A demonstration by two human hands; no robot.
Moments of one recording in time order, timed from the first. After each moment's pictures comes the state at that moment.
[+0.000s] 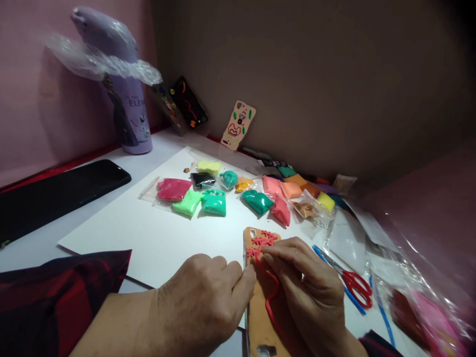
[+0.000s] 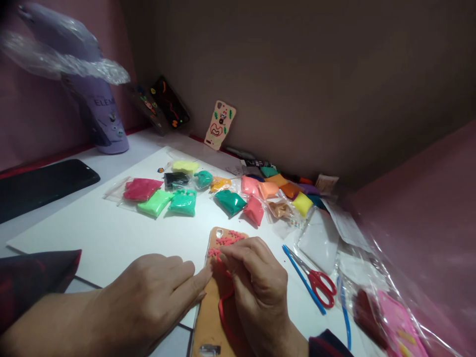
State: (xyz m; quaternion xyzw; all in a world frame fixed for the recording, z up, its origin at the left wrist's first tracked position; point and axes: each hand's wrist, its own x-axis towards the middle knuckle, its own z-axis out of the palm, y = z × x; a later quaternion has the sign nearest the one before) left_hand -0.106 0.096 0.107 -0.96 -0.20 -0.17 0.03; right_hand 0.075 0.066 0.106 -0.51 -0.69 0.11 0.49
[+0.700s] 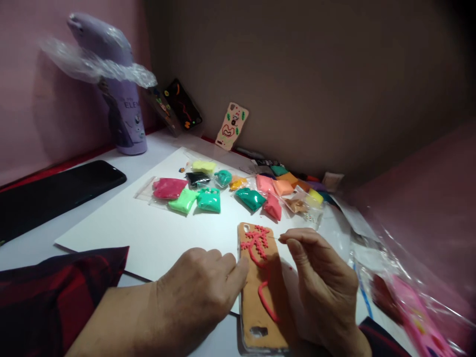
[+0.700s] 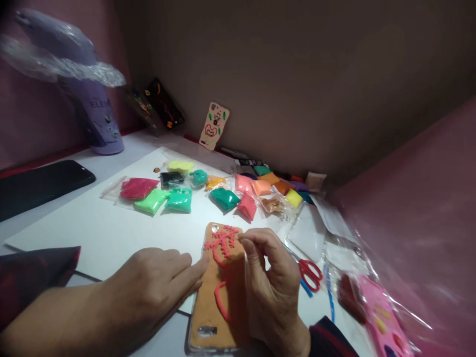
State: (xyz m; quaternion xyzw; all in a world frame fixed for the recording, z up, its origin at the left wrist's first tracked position) left_hand -0.107 0.097 0.105 -0.97 -0.20 -0.13 -0.01; right_hand 0.095 0.056 0.104 -0.59 -0.62 0.06 0.52
